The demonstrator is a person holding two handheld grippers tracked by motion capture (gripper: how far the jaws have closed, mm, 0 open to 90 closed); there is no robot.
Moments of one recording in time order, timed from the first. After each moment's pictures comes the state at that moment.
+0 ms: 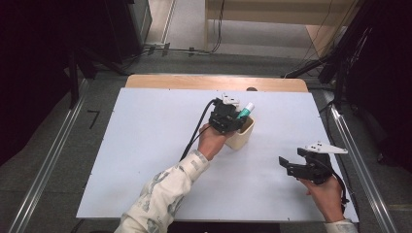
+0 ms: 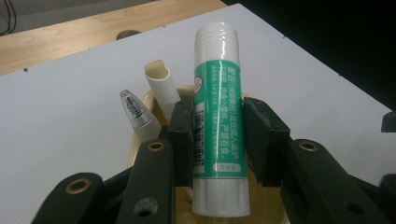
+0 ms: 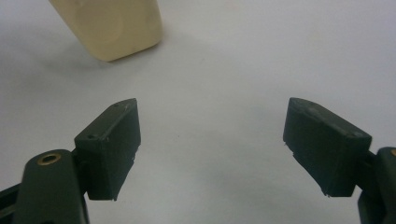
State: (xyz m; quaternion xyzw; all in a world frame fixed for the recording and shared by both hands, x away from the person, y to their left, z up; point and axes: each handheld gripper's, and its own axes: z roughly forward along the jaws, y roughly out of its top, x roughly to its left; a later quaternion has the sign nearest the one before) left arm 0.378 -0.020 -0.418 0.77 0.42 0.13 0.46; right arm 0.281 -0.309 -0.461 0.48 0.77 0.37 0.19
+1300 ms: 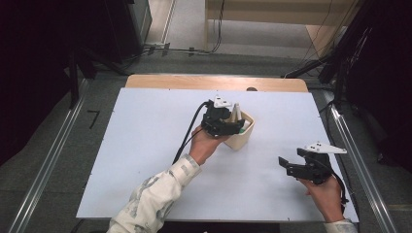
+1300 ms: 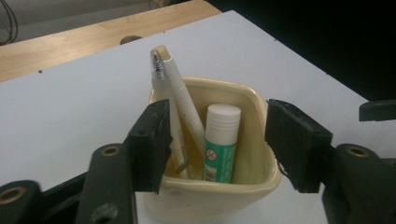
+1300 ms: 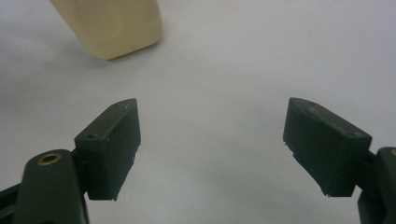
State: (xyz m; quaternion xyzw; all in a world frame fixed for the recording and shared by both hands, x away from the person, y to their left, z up) left arm 0.357 0.002 -0.410 0.76 0.42 0.14 0.47; right arm 0.281 -0.308 -0.462 0.48 0.78 0.36 0.19
